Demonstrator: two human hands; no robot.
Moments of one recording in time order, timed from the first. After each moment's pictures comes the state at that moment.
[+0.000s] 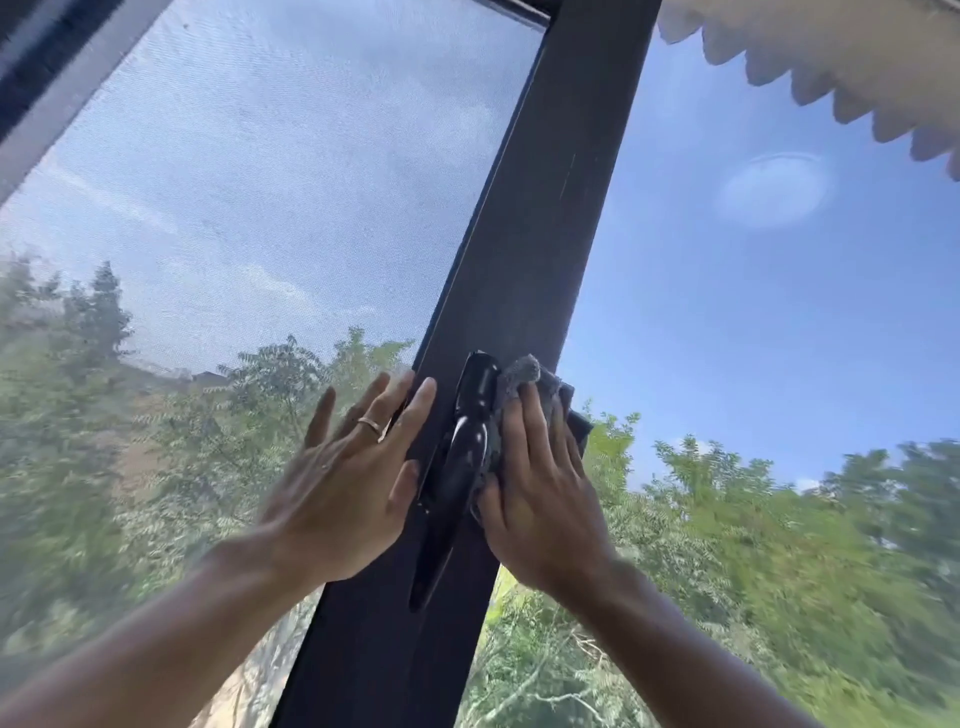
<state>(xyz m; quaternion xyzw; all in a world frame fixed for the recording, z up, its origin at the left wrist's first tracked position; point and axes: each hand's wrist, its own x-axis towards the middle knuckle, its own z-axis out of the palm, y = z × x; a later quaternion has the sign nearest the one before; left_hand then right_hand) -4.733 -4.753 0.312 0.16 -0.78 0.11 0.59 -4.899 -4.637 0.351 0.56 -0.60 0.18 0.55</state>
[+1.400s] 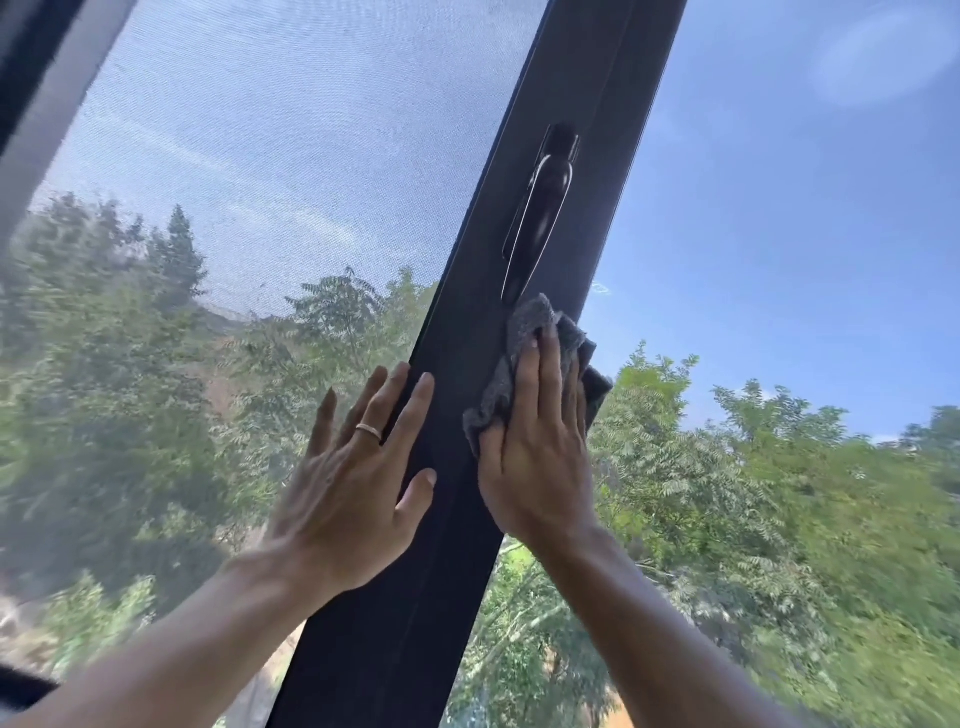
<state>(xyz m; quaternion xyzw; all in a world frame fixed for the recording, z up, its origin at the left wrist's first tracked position) -4.739 -4.733 0.099 0.23 -0.79 0.08 0.56 -4.884 -4.649 0.167 0.56 -0.61 0.30 0.48</state>
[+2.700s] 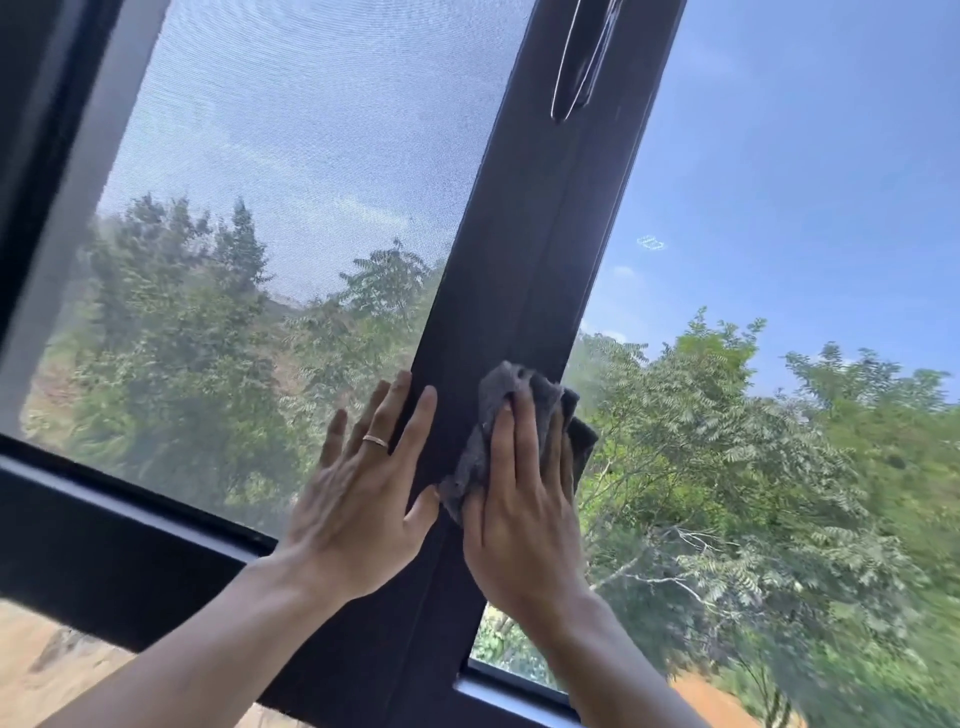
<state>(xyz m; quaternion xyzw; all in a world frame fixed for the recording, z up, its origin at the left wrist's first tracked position) -4.732 -4.709 -0.036 0.28 -0.81 0.08 0.51 -4.885 -4.639 -0.023 0.60 -0.60 0.26 0.46</state>
